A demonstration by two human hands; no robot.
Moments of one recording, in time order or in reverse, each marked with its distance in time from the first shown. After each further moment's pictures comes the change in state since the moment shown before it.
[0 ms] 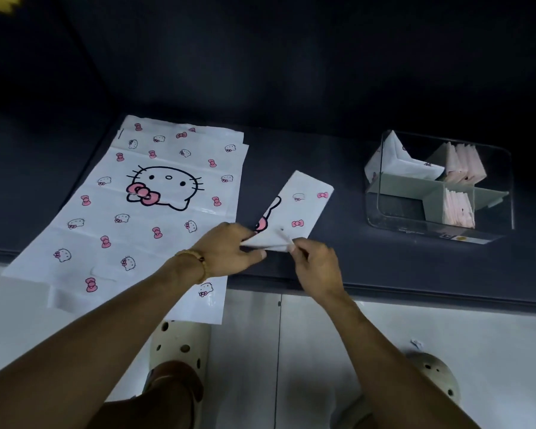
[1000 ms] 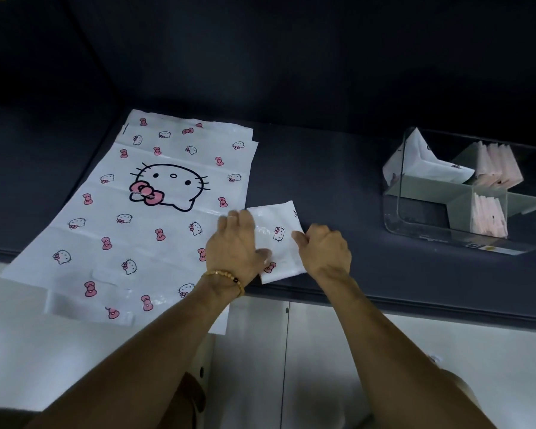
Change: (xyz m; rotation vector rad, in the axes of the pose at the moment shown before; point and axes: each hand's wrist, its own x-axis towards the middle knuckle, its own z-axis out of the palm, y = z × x) left_hand 0.026 -0.002 0.038 0.376 0.378 -0.281; right_hand 0.053 0.002 0.017 -0.397 -0.034 0.268
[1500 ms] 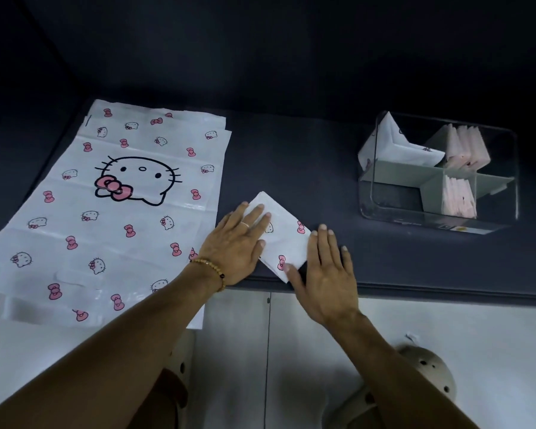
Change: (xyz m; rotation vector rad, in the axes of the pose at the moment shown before) left_hand 0.007 0.004 0.035 0.213 -0.177 0.479; right_hand -0.059 0.068 0.012 -0.257 0.003 -0.217
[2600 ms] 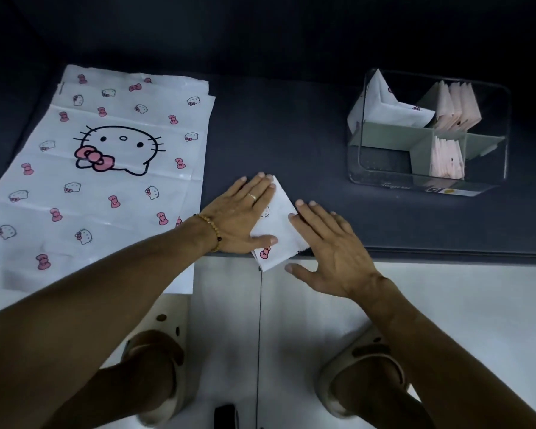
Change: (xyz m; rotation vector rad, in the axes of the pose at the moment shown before) left_hand 0.017 0.011 0.001 0.066 -0.058 0.295; right_hand -0.015 0.048 -0.023 0.025 -0.019 -0.427
